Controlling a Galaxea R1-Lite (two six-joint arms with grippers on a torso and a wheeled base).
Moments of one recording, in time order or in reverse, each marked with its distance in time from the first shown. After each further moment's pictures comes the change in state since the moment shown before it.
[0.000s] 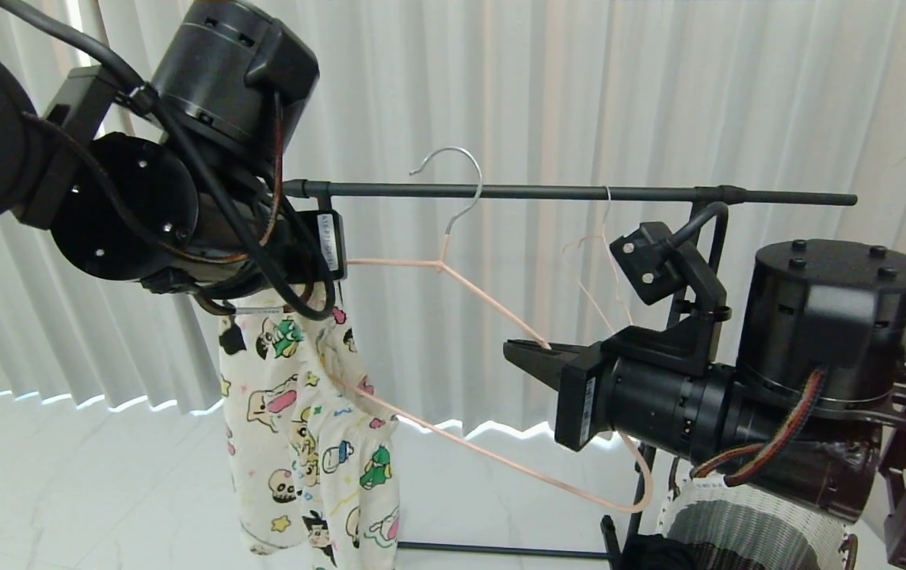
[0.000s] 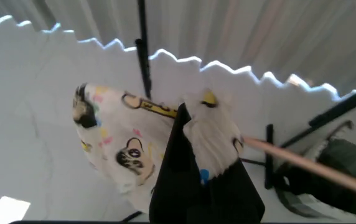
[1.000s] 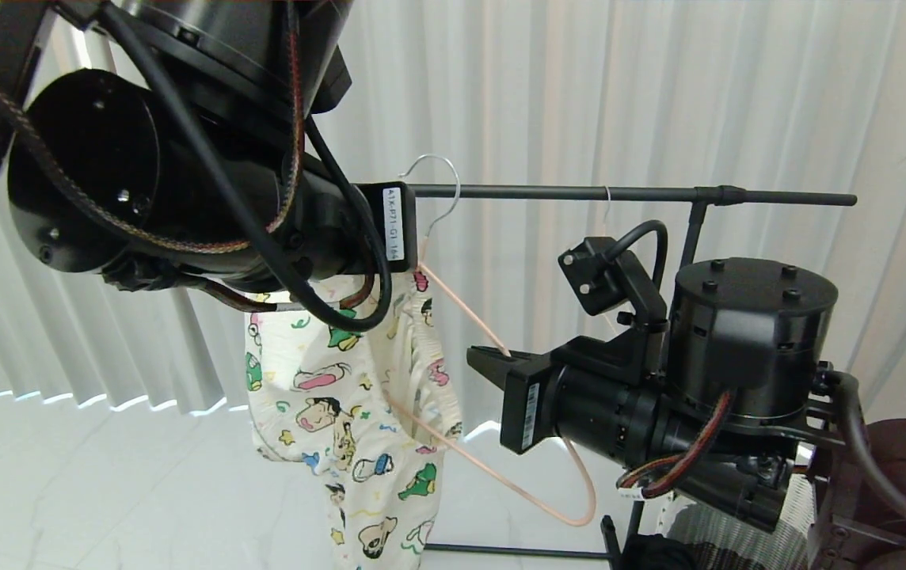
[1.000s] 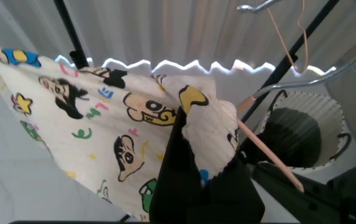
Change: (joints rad) left arm -0.167 -0.005 -0.088 -0.003 -0.078 0.030; right arm 0.055 0.096 -0.055 -0.036 -0.074 0.051
